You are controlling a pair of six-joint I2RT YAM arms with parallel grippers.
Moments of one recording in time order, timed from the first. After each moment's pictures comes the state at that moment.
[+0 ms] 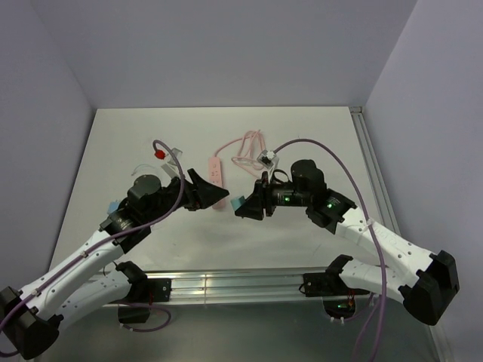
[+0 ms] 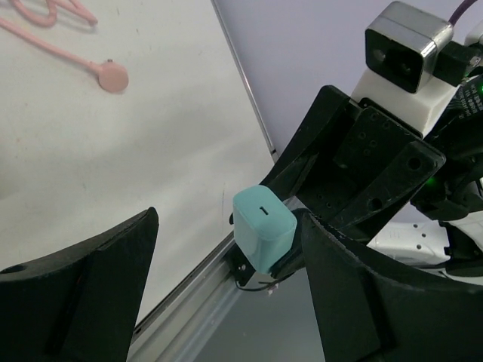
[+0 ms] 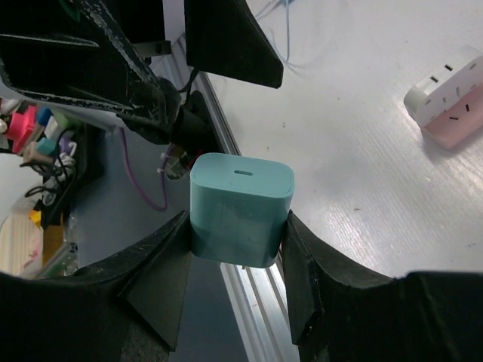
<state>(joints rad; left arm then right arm) -0.70 0.81 0.68 -0.03 0.24 -0.90 0.70 1.00 0.77 -0.10 -0.64 0.48</state>
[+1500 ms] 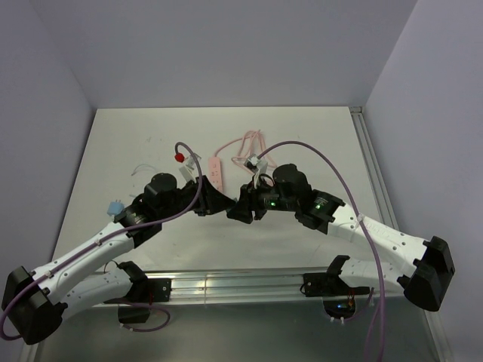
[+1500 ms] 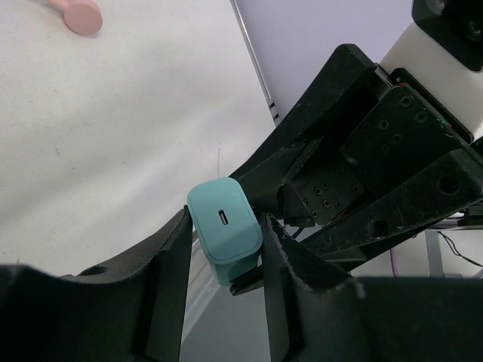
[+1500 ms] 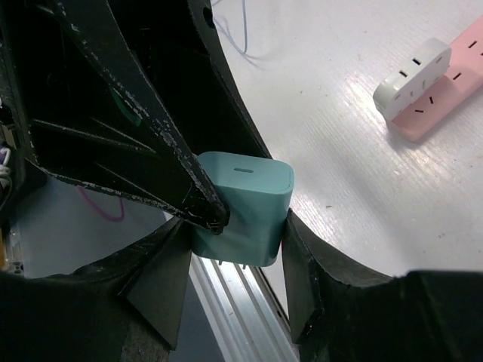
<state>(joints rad) -0.75 0.94 0.67 0.01 0.35 -0.91 0.86 1.08 0.83 -0.17 -0.37 0.43</state>
